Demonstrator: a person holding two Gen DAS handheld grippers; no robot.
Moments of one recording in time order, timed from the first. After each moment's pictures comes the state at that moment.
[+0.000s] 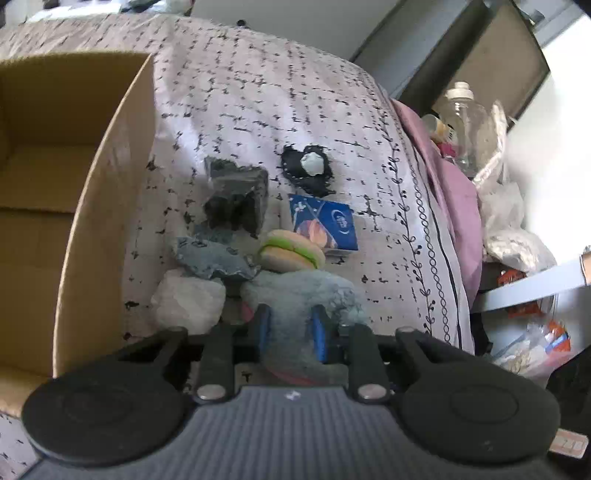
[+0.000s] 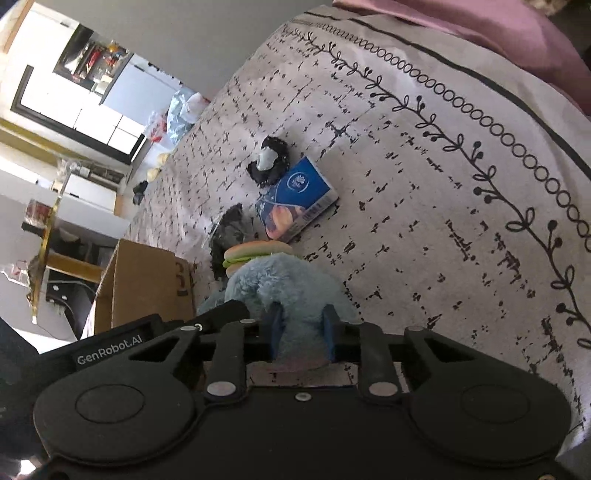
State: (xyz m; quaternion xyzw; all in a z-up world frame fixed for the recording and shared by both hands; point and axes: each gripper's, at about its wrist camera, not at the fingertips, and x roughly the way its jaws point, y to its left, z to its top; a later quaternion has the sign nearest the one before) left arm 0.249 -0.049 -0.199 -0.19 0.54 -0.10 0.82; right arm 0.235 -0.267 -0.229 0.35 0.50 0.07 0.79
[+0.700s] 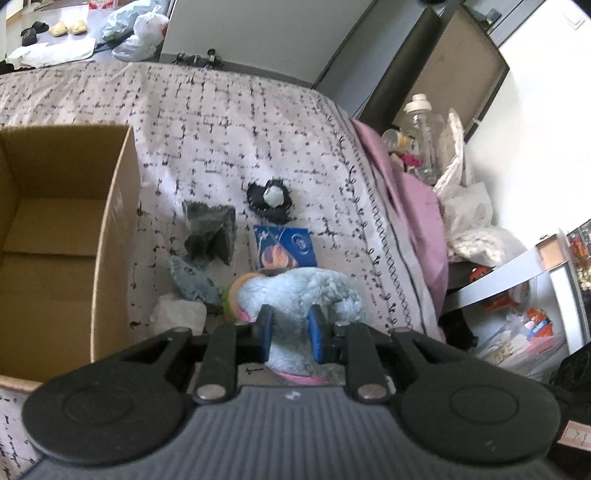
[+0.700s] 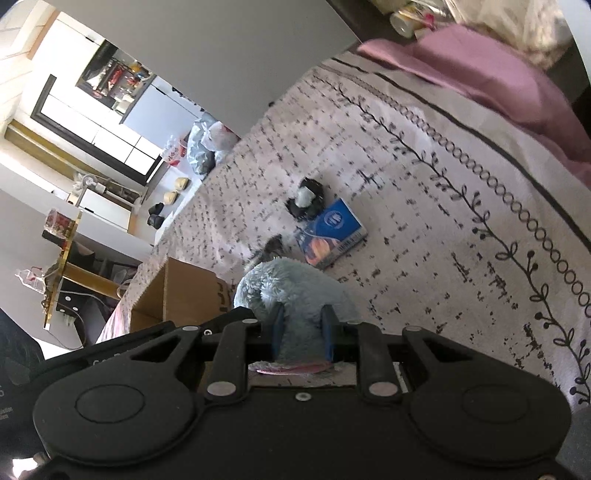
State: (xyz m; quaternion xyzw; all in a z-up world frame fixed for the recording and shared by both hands) left arm 0.233 -0.049 -0.143 -0.18 0.50 -0.13 0.84; right arm 0.217 -0.265 -0.169 0.34 0.45 0.08 0.82
